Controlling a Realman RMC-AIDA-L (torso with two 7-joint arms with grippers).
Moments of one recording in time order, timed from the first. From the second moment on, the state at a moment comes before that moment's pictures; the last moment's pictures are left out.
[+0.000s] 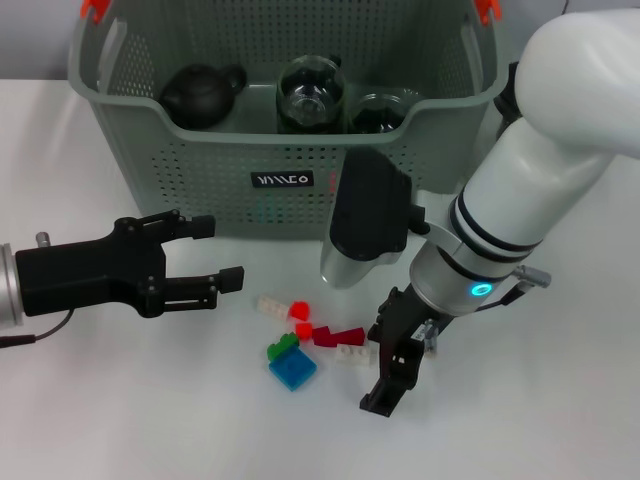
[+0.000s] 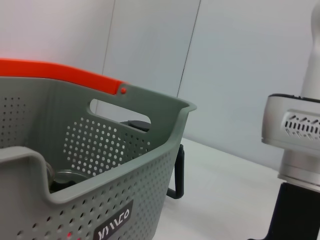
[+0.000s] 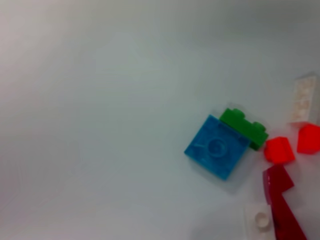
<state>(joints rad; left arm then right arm) -0.44 -2.06 0.55 0.66 2.03 1.67 -1.28 0.99 2.12 -1.82 -0.78 -2.29 -1.29 2.27</state>
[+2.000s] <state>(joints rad) -0.44 -2.06 0.54 0.66 2.03 1.68 -1.28 1.01 2.12 -1.88 -0.77 -2.27 -1.23 2.34</state>
